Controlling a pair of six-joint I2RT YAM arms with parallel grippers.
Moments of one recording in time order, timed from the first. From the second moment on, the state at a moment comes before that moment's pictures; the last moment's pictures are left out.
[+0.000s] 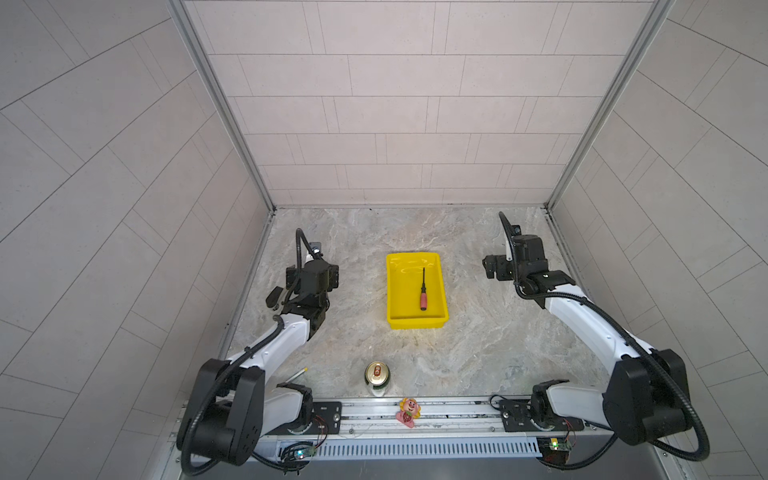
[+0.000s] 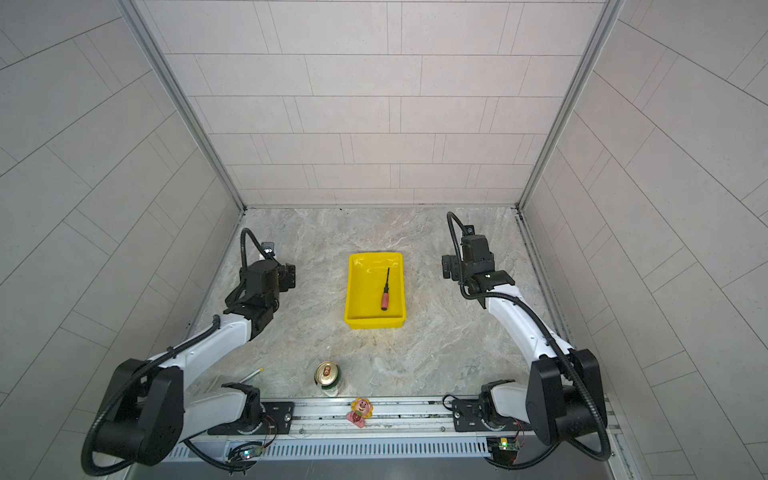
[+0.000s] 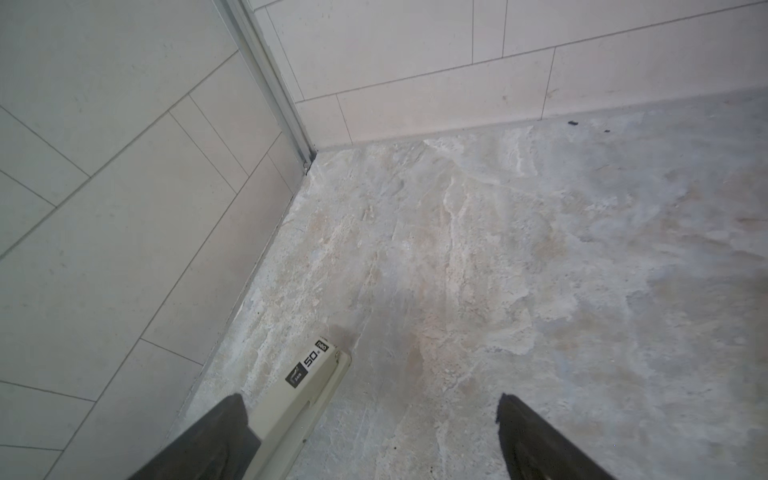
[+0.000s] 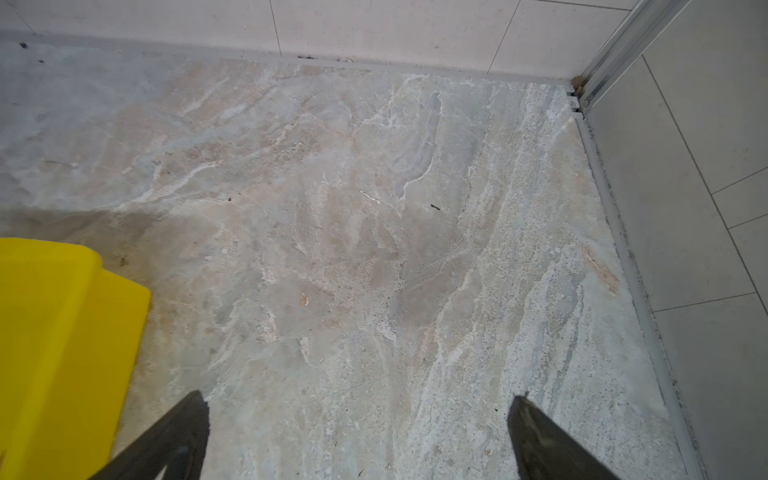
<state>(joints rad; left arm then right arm) -0.19 1.26 0.47 0.32 -0.51 0.04 0.15 1.28 0.83 -0.24 0.22 0.05</state>
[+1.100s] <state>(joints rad) -0.03 1.59 0.42 0.77 -0.17 -0.01 0.04 1.51 0.44 0.61 0.26 -0.04</state>
